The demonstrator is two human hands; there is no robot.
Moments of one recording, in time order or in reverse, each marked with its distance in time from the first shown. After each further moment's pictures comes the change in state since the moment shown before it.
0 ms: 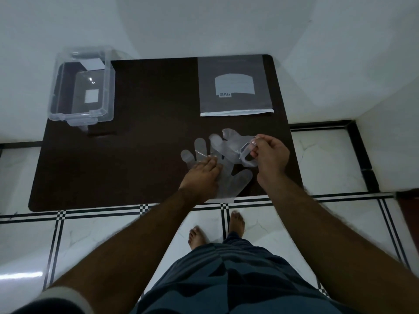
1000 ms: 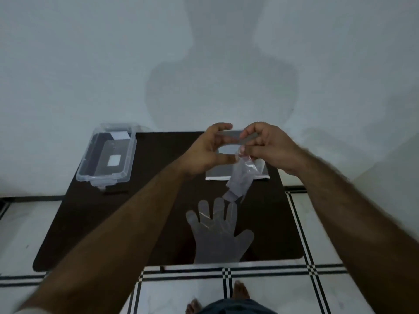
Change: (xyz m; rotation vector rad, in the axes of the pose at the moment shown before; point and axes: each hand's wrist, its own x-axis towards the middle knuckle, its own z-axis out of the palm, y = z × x) left_hand 0.035 0.028 -0.271 -1.062 0.221 0.191; right_hand -0.024 -0.242 0.022 -0.528 -0.855 -0.574
